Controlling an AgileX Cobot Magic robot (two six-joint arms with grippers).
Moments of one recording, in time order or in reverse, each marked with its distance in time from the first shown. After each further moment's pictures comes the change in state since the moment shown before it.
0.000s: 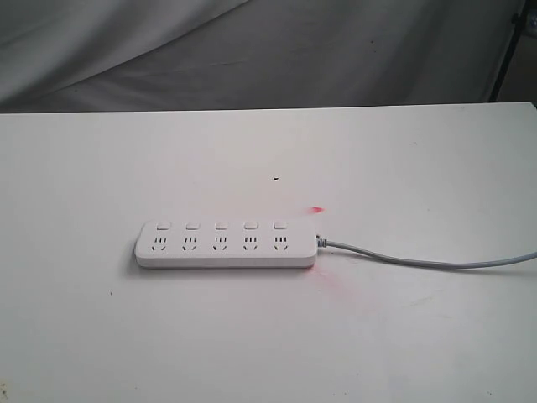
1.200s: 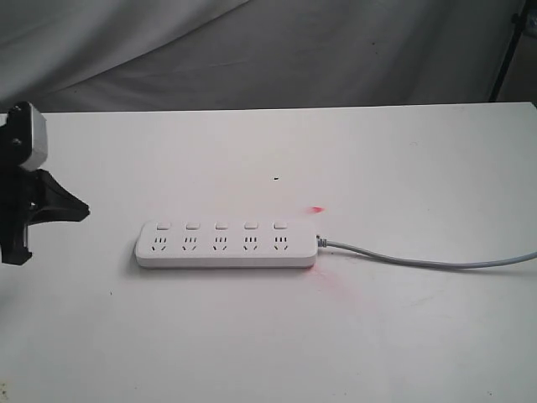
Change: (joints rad) left arm 0.038 1.215 -0.384 -0.396 0.316 1.578; right arm 0.000 0.000 0.000 0.000 0.000 0.000
